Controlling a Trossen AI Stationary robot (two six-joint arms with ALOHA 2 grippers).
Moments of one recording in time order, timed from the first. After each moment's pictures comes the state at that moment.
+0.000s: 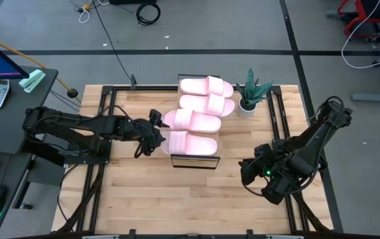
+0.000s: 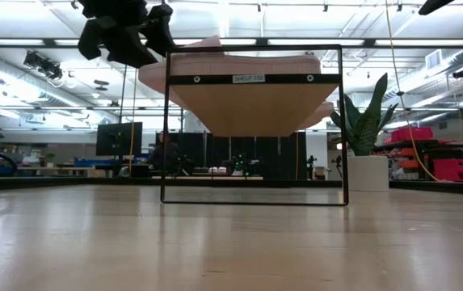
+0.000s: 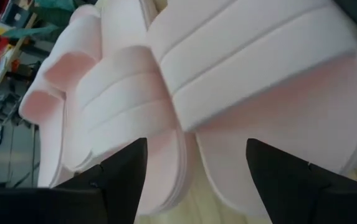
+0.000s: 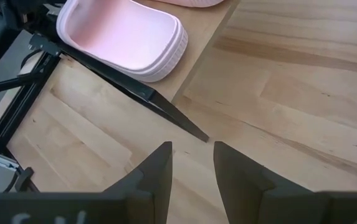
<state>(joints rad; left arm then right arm) -0.07 1.17 0.91 -0.42 -0.35 0.67 0.81 1.35 1.22 -1.20 0.79 1.91</state>
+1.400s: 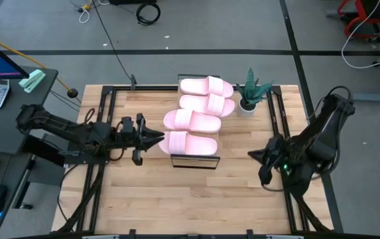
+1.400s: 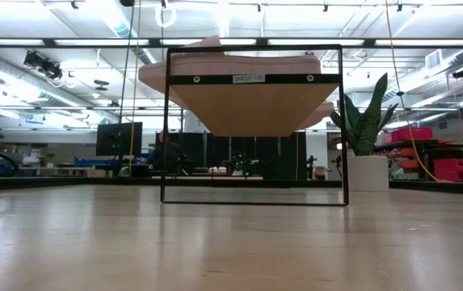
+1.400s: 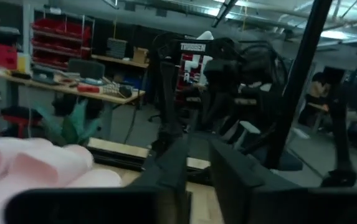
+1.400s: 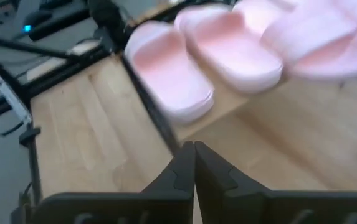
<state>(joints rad) -0.29 0.93 0.65 0.46 -0.38 -0.17 0.89 1.17 1.22 -1.20 0.95 1.37</state>
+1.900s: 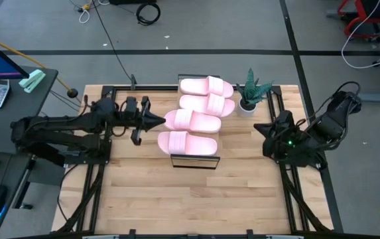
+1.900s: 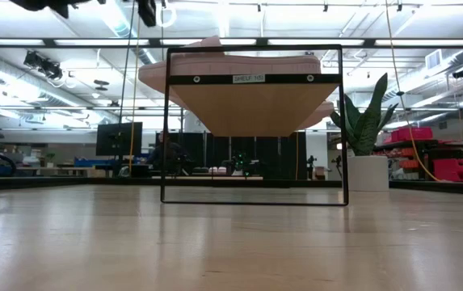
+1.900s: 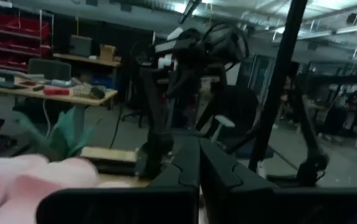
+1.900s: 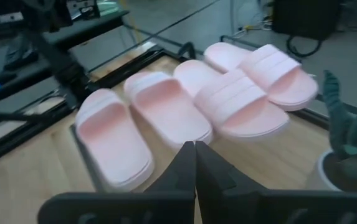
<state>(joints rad) 0.17 0.92 0.65 0.45 0.23 -0.22 0.71 0.98 1.22 -1.25 1.06 1.22</state>
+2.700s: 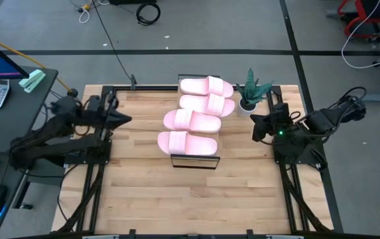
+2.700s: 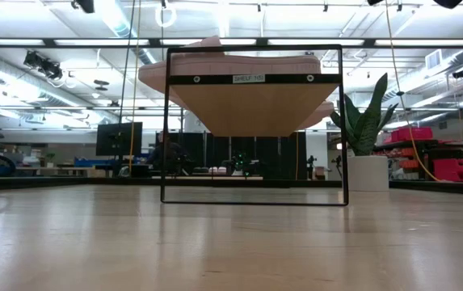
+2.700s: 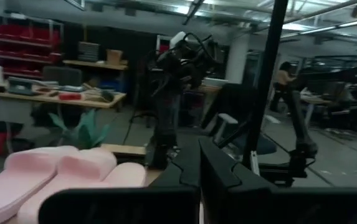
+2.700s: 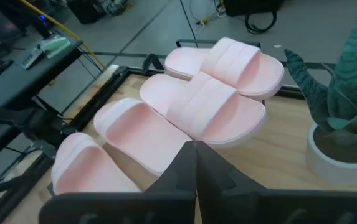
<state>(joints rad) 0.37 0.42 0.65 -0.05 0.42 -0.20 0.49 1.00 1.22 -1.20 1.01 1.39</state>
